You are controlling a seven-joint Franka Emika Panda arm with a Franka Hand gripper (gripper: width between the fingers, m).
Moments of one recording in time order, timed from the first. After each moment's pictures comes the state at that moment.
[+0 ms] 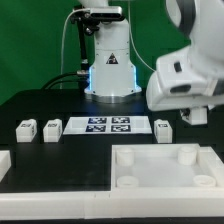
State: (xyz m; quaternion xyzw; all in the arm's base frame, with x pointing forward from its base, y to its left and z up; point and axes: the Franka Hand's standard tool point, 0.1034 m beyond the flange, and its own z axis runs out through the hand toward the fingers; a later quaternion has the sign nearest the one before) arm 0.471 0.145 0.091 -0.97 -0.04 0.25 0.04
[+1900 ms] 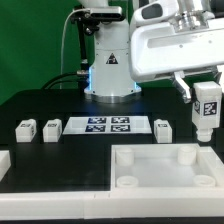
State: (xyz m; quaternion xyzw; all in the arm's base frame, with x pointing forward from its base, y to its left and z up) arm 0.592 0.117 0.147 -0.95 -0.05 -0.31 0.06
